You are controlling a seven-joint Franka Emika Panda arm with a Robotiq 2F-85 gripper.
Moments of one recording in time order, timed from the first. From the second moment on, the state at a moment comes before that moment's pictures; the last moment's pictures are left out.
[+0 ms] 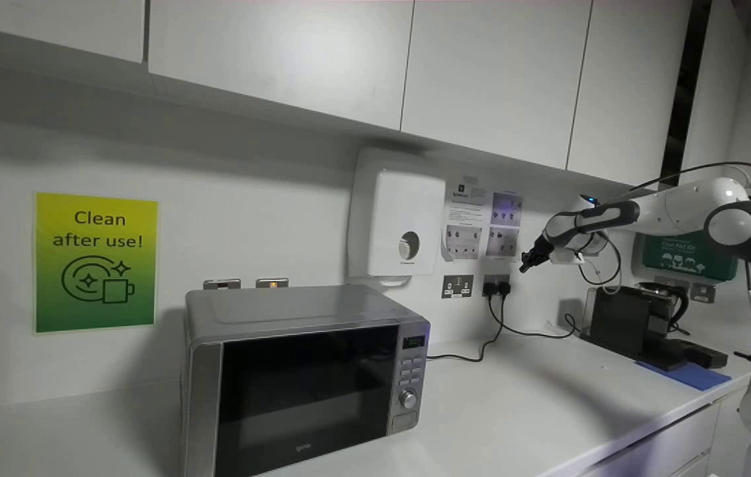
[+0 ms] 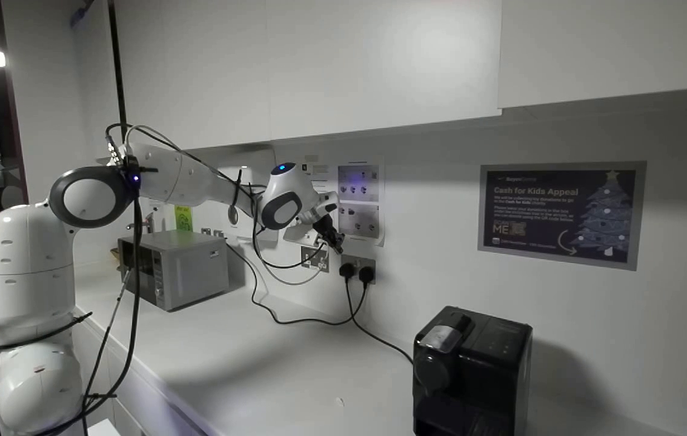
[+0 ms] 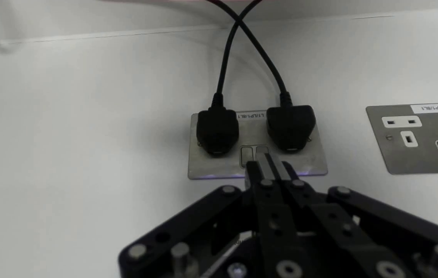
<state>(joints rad) -0.09 0.05 -0.11 -1.88 0.16 2.61 -0.24</state>
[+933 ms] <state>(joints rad) -0.09 0.07 -0.11 -1.88 0.16 2.61 -0.24</state>
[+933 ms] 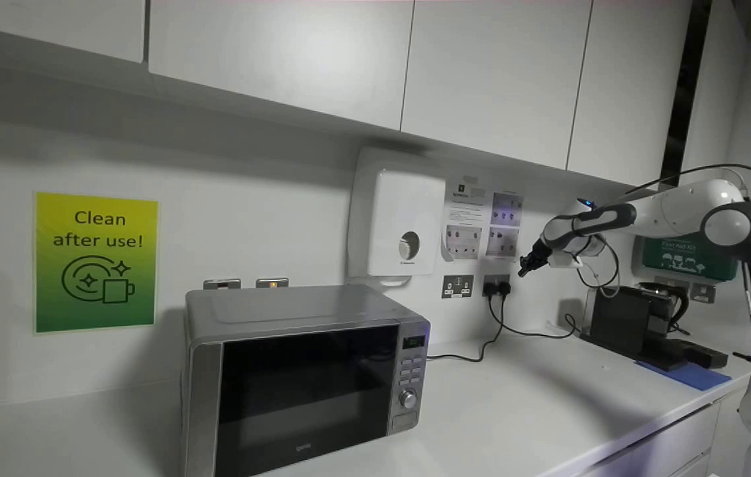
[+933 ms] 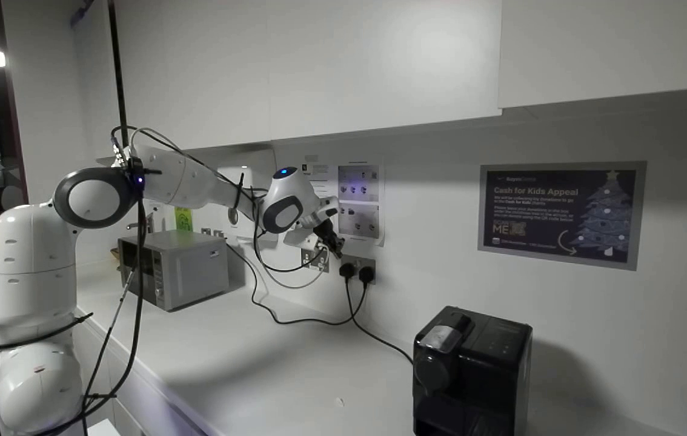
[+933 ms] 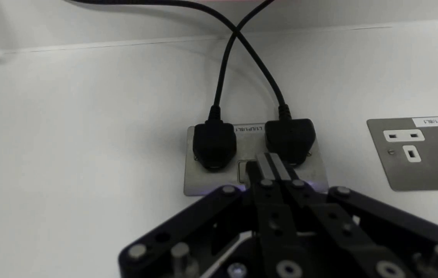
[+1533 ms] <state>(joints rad) -0.09 0.15 -0.11 -1.85 0.16 2.62 -0.23</state>
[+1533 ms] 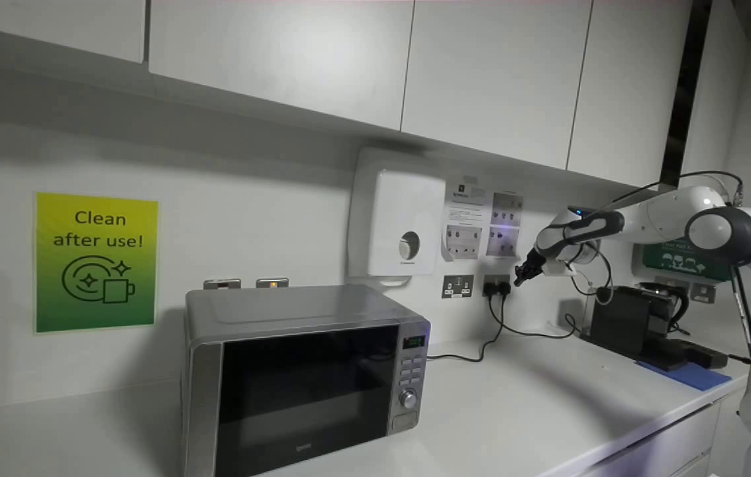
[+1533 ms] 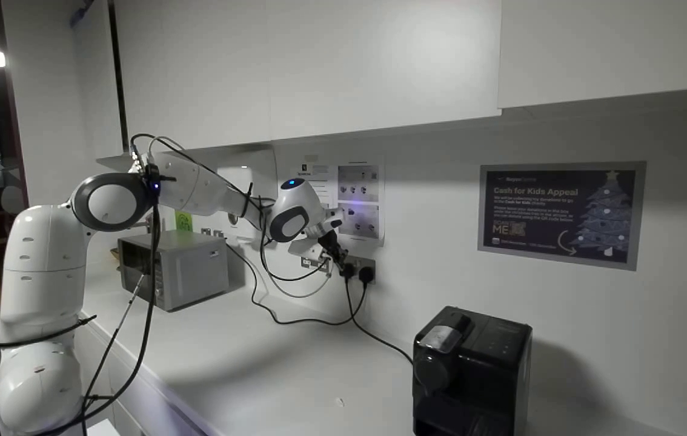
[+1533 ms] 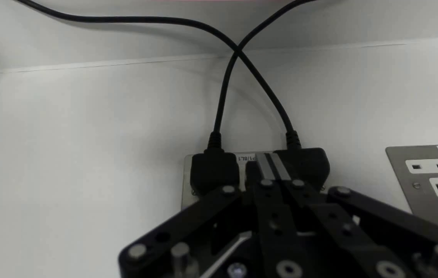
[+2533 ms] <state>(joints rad) -0.10 0.30 -0.10 -1.66 0.16 2.62 -0.19</state>
